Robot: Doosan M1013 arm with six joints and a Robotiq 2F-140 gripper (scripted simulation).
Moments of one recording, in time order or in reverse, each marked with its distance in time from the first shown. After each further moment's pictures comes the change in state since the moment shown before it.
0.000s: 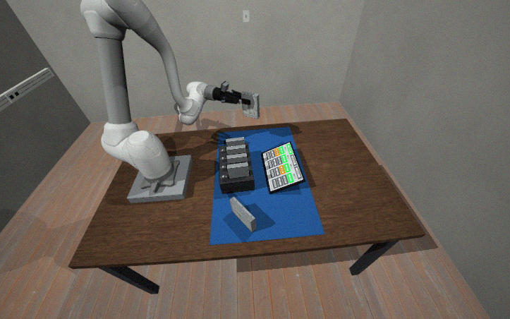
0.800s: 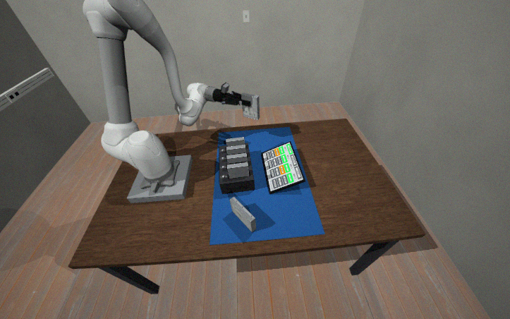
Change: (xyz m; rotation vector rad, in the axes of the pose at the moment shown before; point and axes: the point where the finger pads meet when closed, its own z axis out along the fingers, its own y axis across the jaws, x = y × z) arm -0.009 0.000 0.000 0.000 0.000 0.000
